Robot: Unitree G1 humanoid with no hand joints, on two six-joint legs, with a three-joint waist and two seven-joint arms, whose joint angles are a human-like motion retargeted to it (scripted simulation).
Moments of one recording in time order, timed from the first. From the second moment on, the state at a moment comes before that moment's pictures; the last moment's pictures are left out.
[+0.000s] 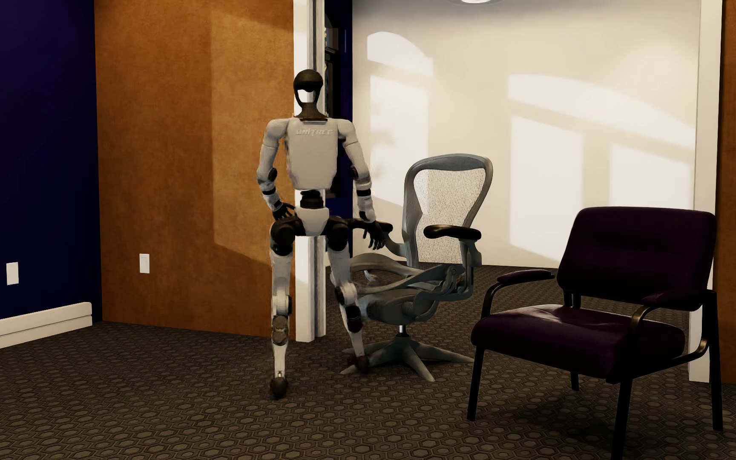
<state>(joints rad) 0.02 -0.19 -0.01 -0.02 -0.20 -0.01 -0.19 0.12 0.17 0.65 0.21 -0.27 0.16 -0.49 0.19 0.23 -0.32 -0.05 0.30 -0.65 0.24 0.79 1.07 0.32 -0.25 -0.18 0.10 -0.01 -0.28</state>
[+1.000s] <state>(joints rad) -1.17 -1.08 0.01 0.33 -0.18 0.02 -0.34 0.21 0.72 1.84 1.84 -0.26 -0.38 -0.74 -0.63 0.44 -0.46 -0.15 0.24 -0.38 0.41 0.87 0.68 0.16 -0.33 -0.04 0.06 0.38 -0.48</state>
